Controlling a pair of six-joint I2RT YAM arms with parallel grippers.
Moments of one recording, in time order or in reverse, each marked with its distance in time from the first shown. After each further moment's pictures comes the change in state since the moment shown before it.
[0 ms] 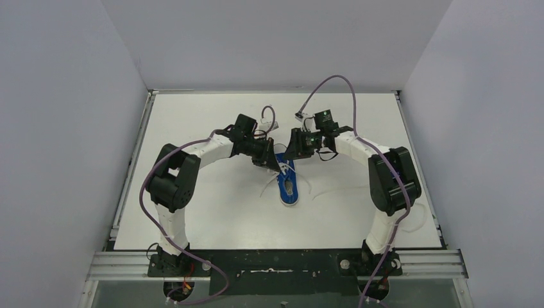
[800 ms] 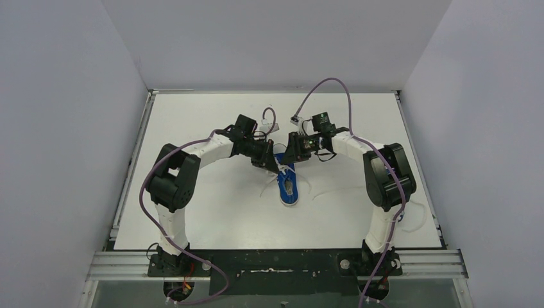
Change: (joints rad) left arm 0.000 0.000 0.006 -0.052 -0.002 0.079; right arm -0.002 0.076 0.026 0.011 -0.124 -0.077
